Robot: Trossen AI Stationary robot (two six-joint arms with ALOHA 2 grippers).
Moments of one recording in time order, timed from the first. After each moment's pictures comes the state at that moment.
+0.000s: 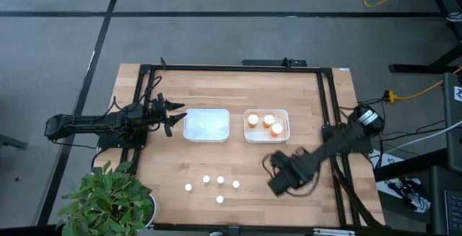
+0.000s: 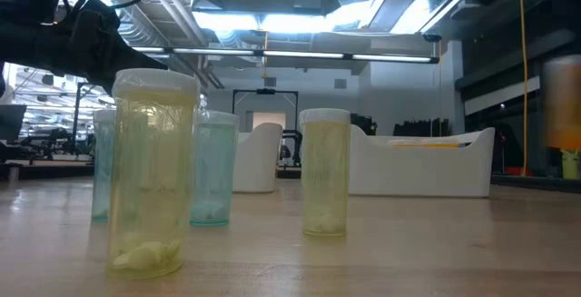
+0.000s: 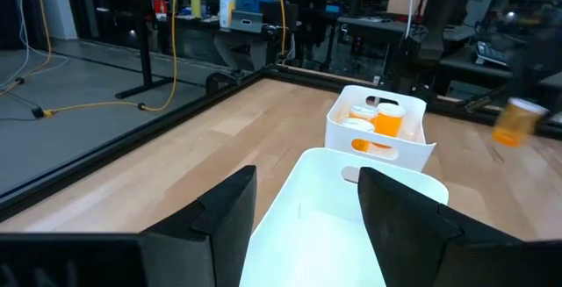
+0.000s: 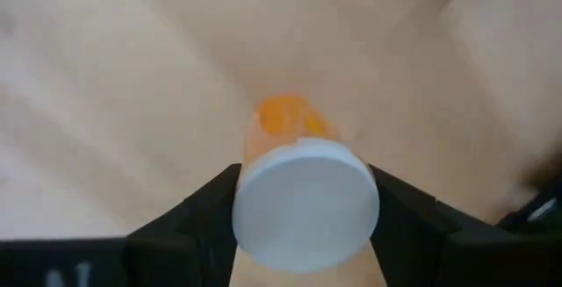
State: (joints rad) left arm 0.14 0.21 0.01 0.12 -0.23 -0.15; right arm 0.61 1.79 1.39 -1.27 0.12 1.34
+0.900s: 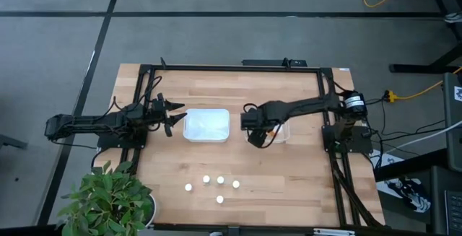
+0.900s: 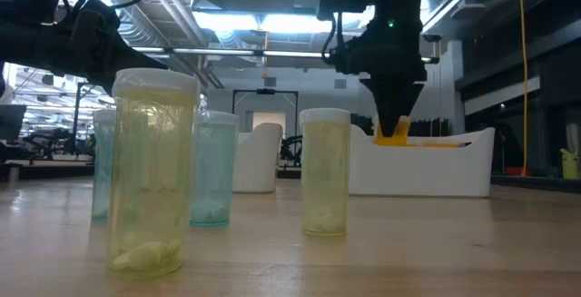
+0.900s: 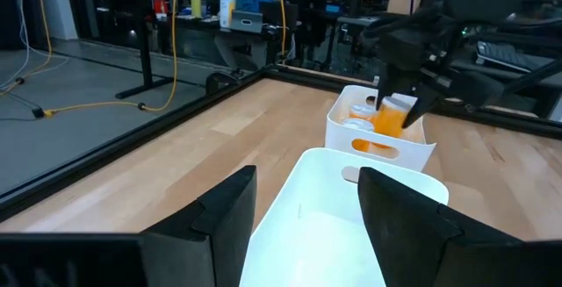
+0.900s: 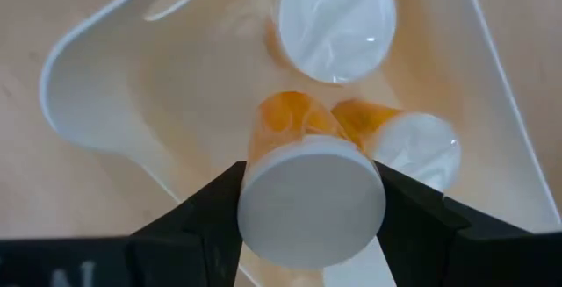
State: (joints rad) left arm 0.14 0.21 0.01 0.12 -0.24 -0.15; right arm 0.03 1.84 1.40 -1.10 0.18 0.60
